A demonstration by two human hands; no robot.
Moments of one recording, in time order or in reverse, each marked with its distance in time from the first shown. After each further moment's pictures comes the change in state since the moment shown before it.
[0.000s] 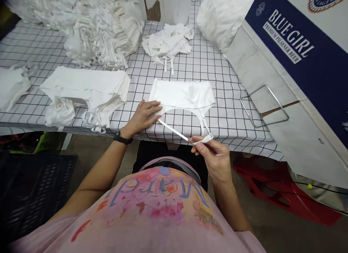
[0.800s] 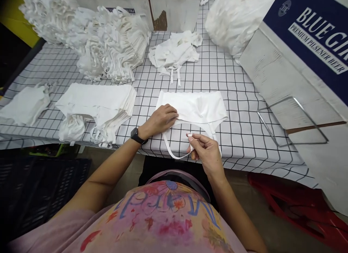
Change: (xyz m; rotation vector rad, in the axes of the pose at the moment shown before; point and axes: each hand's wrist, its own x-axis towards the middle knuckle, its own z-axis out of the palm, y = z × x) left_hand 0.078 0.005 0.000 0.086 -0.053 0.262; right_hand 0.075 0.031 0.035 0.046 0.023 0.410
